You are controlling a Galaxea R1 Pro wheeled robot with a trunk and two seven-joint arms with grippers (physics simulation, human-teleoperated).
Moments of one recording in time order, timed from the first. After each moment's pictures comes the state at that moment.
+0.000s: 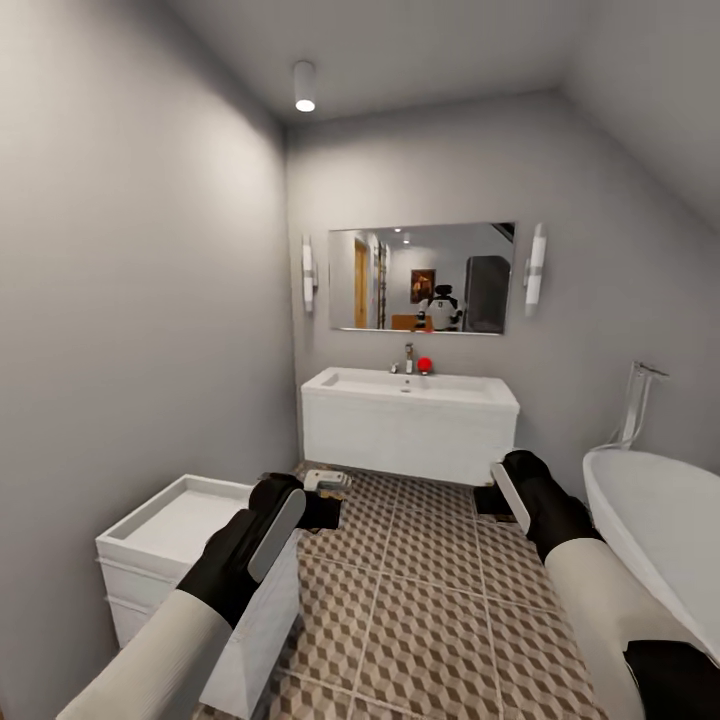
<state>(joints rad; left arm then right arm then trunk) -0.70 -0.11 -0.36 -1.07 0.48 1.02 0.30 -0.86 -0.06 0.01 -0.74 -0.06 1.04 -0.11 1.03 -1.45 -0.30</state>
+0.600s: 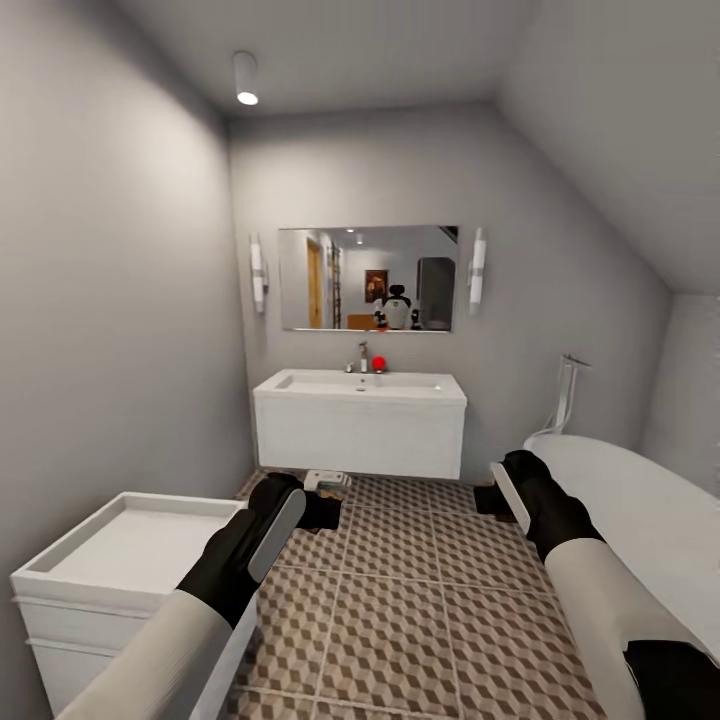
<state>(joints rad) -0.70 -0.11 -0.36 -1.07 0.48 1.02 0.30 -0.86 -0.06 0.01 -0.74 -0.06 1.04 -0.11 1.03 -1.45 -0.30</state>
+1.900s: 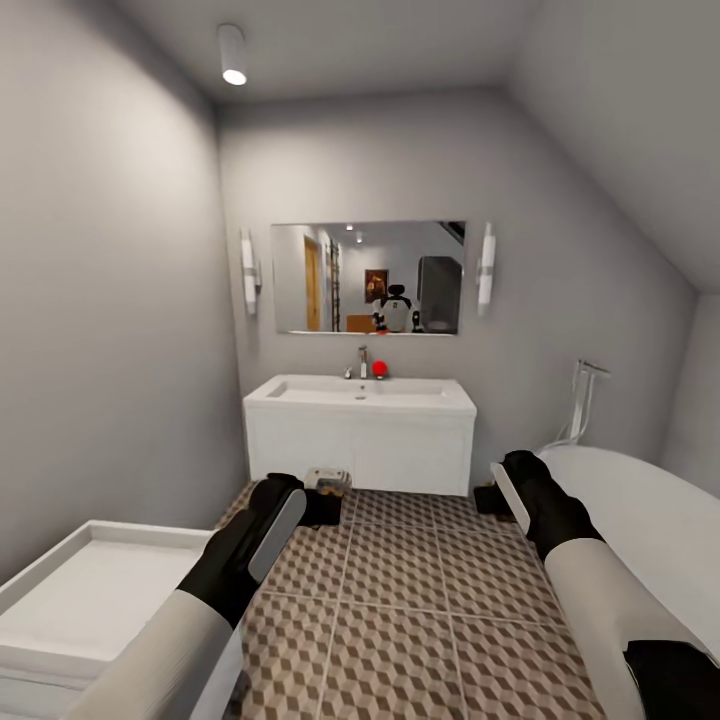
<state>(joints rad) -0.70 -0.11 -0.36 -1.07 0.48 0.98 0.30 -0.86 -0.06 0.01 -0.74 -0.05 1.04 -0.11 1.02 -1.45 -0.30</state>
